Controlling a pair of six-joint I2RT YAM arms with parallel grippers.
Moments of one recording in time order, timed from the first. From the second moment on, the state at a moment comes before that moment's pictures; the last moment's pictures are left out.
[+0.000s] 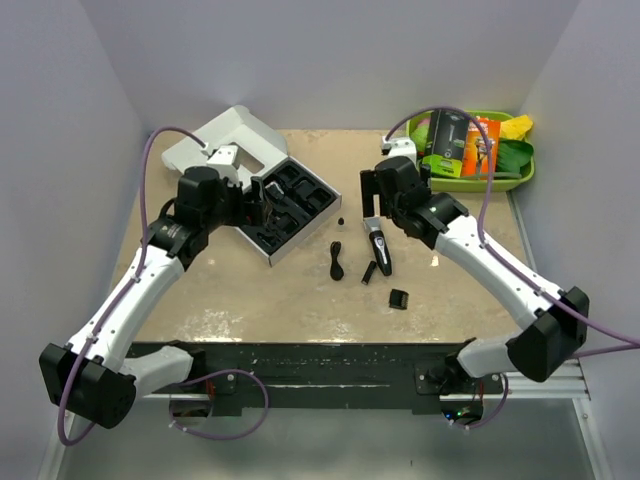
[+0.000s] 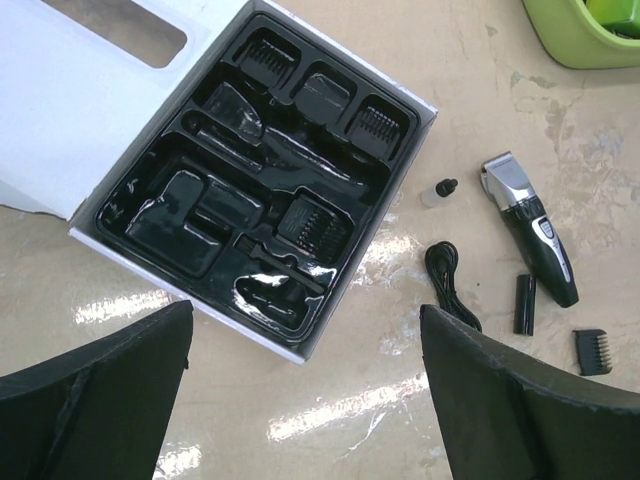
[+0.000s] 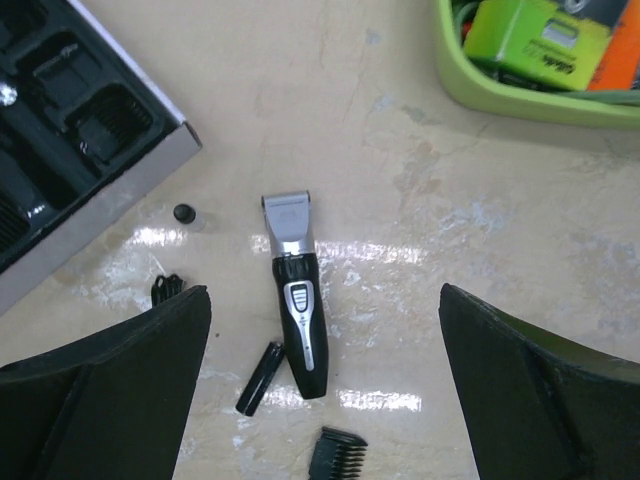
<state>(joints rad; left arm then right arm) -0.35 1.13 1.07 -0.44 0.02 -0.26 0.62 1.37 1.32 -0.61 0.55 0.28</state>
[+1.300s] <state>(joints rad) -0.35 0.98 1.02 -0.51 0.19 -0.26 0.45 1.78 1.08 -0.39 0.09 0.17</state>
